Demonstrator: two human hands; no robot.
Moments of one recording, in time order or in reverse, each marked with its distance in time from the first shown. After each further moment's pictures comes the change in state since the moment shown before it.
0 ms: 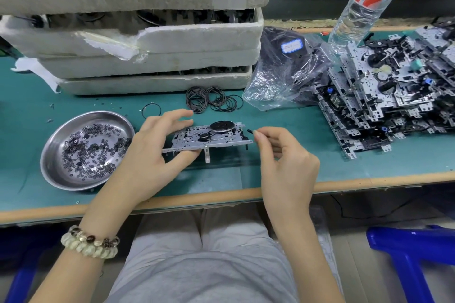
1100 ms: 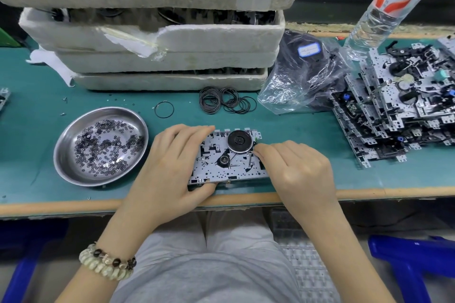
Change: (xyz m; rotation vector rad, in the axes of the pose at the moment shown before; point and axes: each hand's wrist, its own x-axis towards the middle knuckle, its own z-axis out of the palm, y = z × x) left_hand -0.021 -0.001 0.014 0.431 -0.037 0.204; right_hand 0.021 0.016 -0.012 -0.534 -0.084 -0.941
